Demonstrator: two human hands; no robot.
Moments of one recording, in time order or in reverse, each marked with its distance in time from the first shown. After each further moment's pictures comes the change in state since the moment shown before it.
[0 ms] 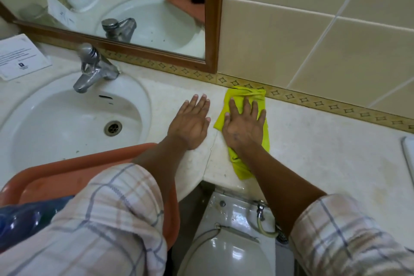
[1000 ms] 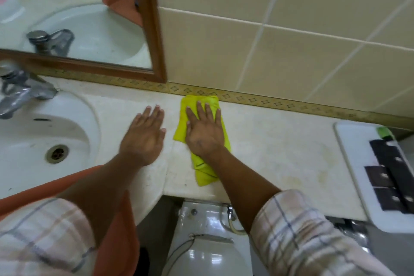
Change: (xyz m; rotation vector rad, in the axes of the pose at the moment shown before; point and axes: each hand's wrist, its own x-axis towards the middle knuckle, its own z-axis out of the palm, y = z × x) left_hand -0.001 -0.009 0.007 -0.035 0.056 0.041; right_hand 0.006 0.013 -0.005 0.023 -0.038 -0.122
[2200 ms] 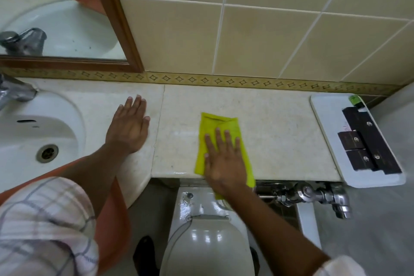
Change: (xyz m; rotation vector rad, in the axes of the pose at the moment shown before) left_hand 0.001 0.014 -0.012 -0.008 -0.072 -0.035; right_hand -0.159 0.058 -0.007 0.000 0.033 0.121
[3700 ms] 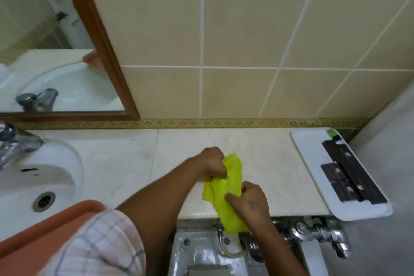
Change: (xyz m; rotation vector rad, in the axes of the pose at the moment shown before) left_hand 0.052 0.231 -0.040 -0.235 -0.581 0.185; right_hand -0.017 0.057 -0.068 0.577 -0.111 0.604
